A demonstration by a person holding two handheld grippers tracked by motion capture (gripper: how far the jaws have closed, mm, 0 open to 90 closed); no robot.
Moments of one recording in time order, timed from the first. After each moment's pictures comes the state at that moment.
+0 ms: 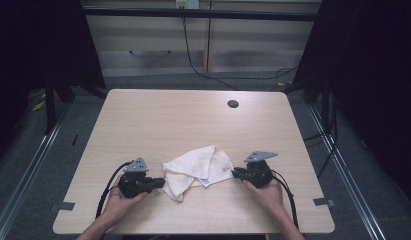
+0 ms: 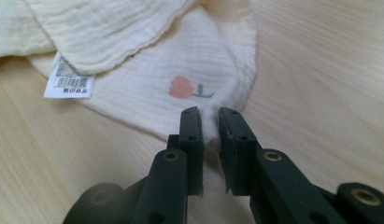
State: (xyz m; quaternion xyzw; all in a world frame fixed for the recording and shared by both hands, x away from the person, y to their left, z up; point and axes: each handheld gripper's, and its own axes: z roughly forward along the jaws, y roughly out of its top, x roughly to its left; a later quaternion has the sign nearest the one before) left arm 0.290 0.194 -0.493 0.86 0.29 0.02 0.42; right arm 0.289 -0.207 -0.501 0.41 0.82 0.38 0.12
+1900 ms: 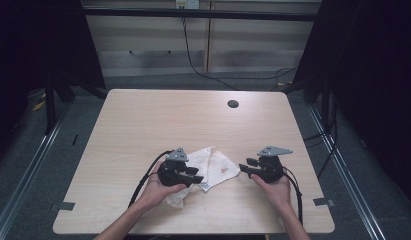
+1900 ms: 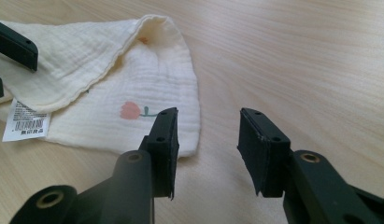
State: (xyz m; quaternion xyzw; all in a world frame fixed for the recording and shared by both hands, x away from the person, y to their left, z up) left arm 0.320 0.086 -0.485 0.88 0.22 -0.02 0.43; right arm 0.291 -0.235 -0.488 0.46 0.78 0.41 0.15
